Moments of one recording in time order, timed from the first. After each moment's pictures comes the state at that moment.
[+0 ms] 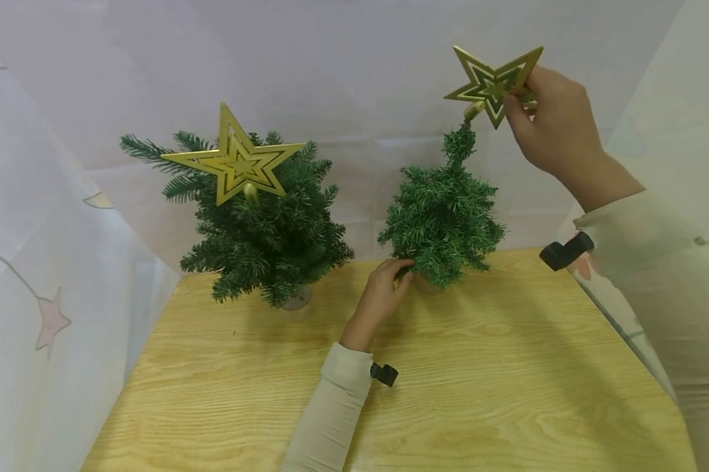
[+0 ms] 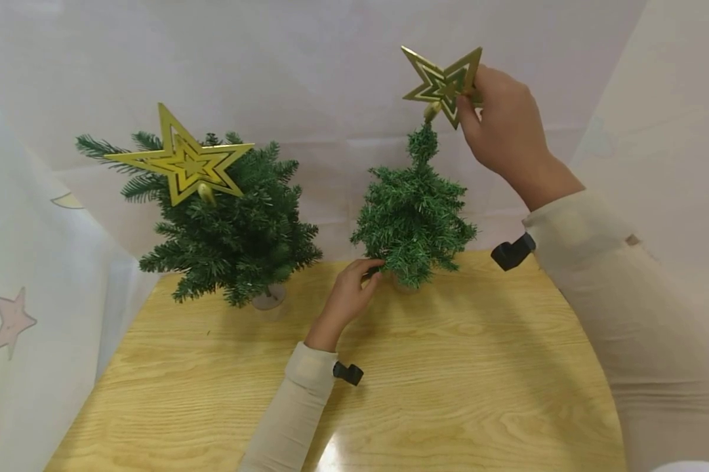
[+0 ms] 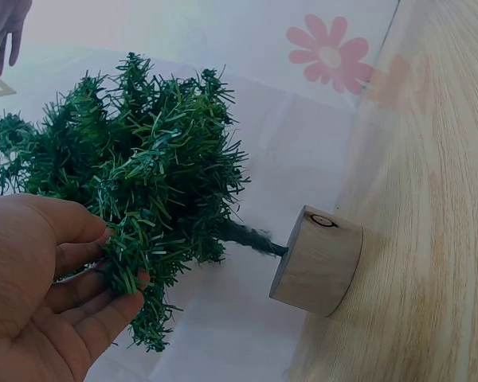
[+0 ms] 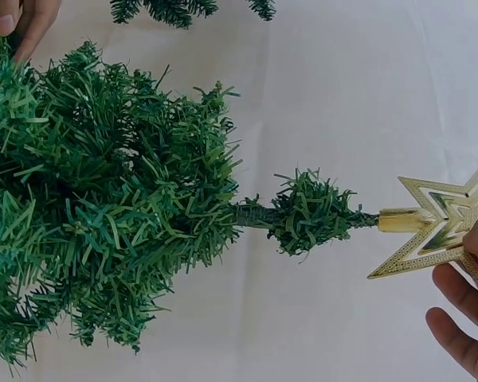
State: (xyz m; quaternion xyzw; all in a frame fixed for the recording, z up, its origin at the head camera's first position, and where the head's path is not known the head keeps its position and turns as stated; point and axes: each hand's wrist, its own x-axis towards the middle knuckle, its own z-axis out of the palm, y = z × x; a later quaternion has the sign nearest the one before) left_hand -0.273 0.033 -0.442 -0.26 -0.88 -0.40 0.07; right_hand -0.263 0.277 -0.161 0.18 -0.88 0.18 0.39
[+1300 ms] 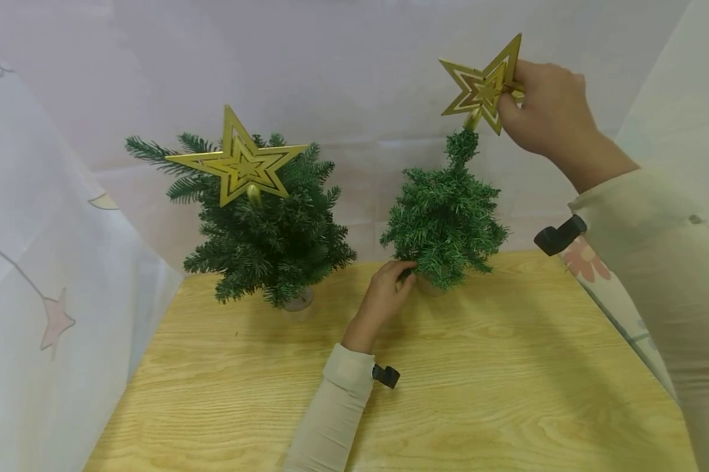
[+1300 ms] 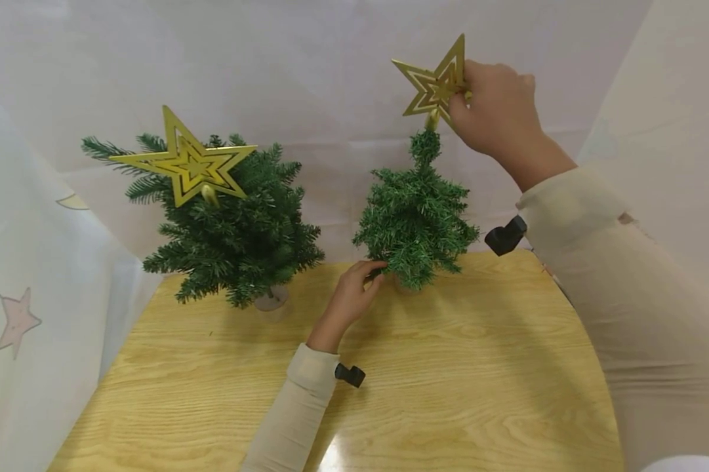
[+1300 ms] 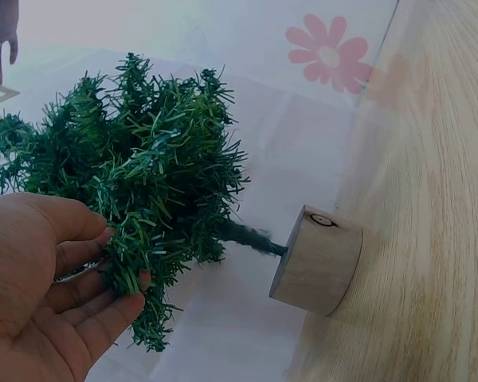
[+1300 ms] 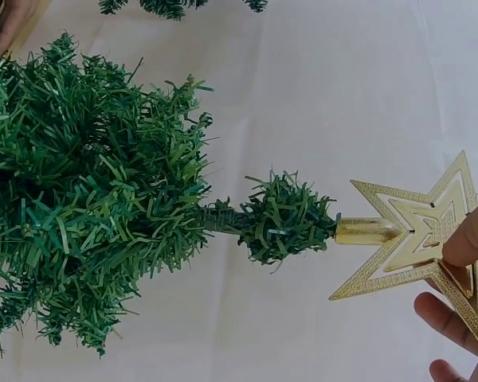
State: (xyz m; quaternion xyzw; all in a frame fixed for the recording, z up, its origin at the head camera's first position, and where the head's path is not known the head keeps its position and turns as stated) left_hand -0.274 0.032 -0.441 -0.26 -0.88 -0.40 0.07; right_hand -0.274 0.268 -0.143 0.13 -0.93 0.13 0.33
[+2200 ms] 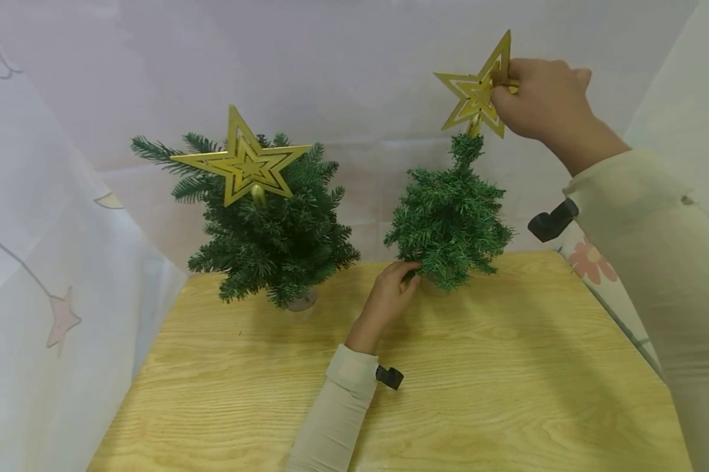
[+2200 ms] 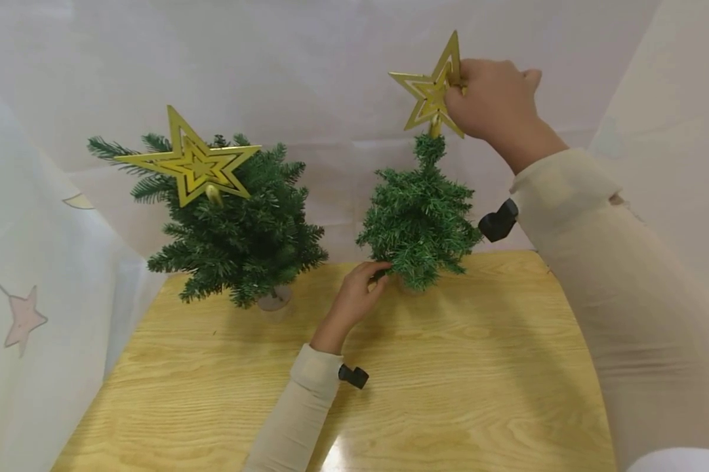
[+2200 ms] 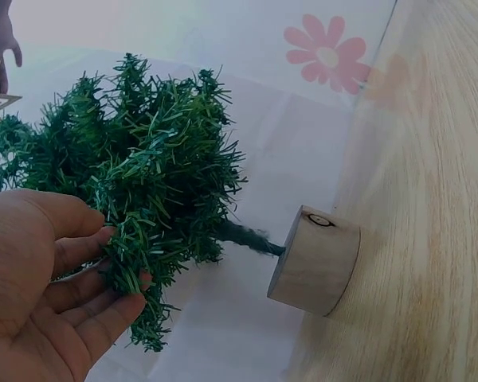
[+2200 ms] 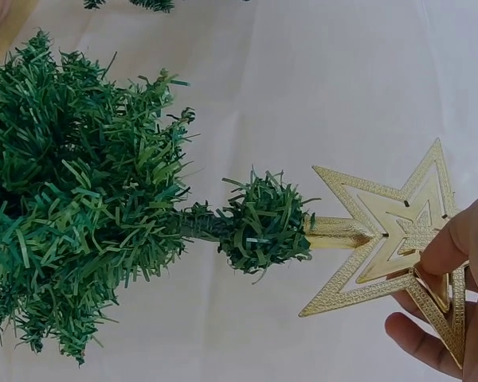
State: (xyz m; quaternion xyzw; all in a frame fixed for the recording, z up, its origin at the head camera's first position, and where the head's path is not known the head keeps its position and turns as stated) left_hand -0.273 0.034 -0.441 -0.27 -0.88 -0.38 0.06; right_hand -0.286 0.263 -0.127 0.05 -0.97 0.12 0.20
